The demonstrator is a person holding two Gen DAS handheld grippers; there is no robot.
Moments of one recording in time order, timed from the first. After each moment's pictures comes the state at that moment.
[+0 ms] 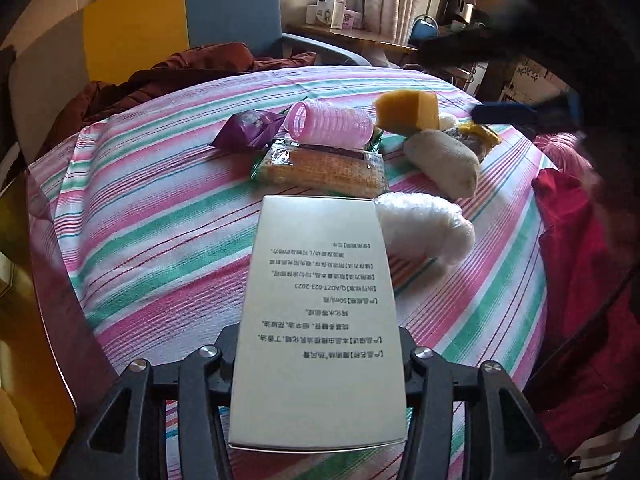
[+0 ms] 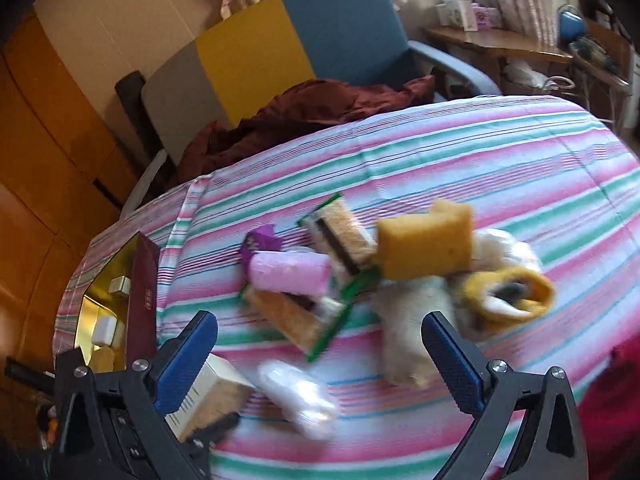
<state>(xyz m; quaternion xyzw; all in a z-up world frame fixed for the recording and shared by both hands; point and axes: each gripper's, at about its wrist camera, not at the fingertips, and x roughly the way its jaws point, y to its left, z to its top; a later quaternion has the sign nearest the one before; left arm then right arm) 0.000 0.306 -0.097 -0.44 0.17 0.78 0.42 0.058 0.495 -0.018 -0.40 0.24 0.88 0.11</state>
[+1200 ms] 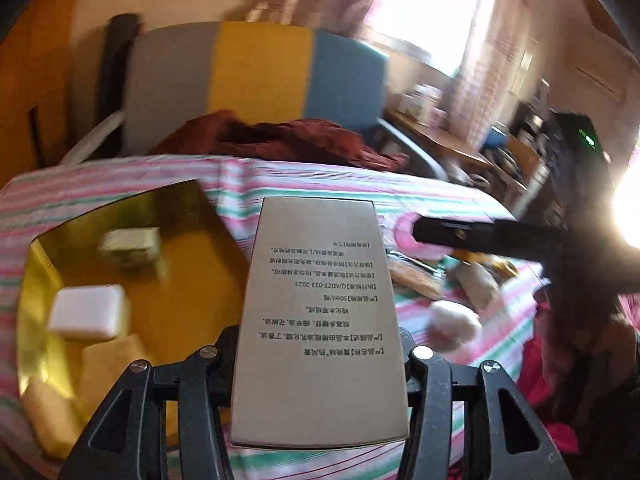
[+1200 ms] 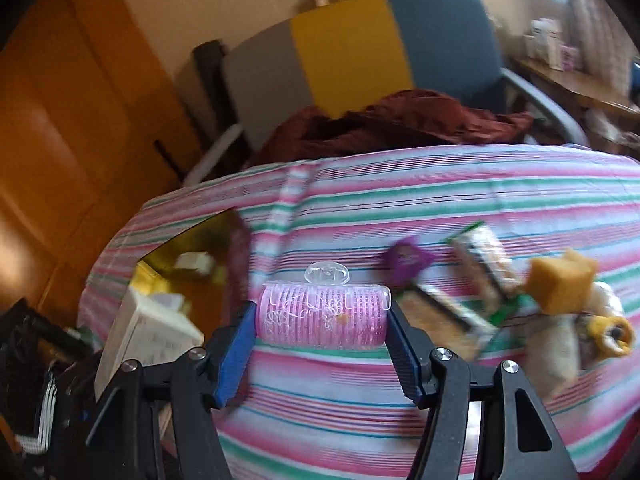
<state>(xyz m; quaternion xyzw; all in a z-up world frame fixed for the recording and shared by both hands) -0.027 0.162 0.002 -0.39 0.00 0.87 0.30 0.009 0.382 0.019 -0.39 0.19 0.90 0.00</state>
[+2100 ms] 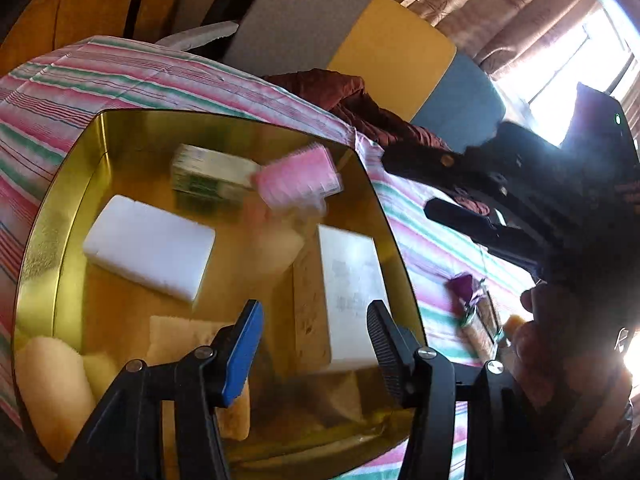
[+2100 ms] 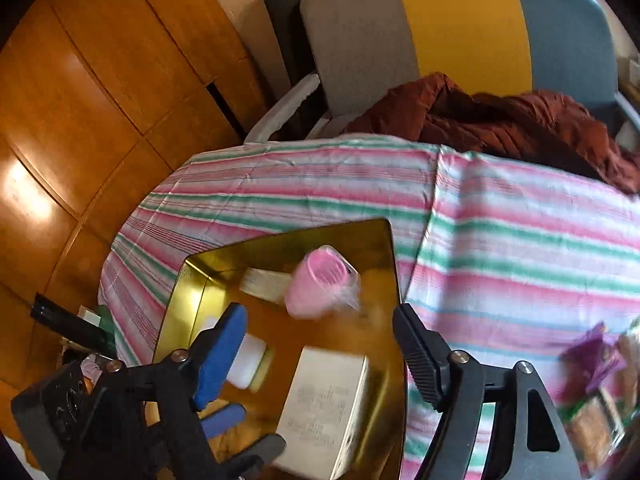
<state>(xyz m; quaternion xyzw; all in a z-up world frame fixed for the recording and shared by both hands) -0.102 0.082 -0.052 -0.49 -0.16 0.84 0.18 -0.150 0.252 0.002 -0.45 0.16 0.87 -0.11</state>
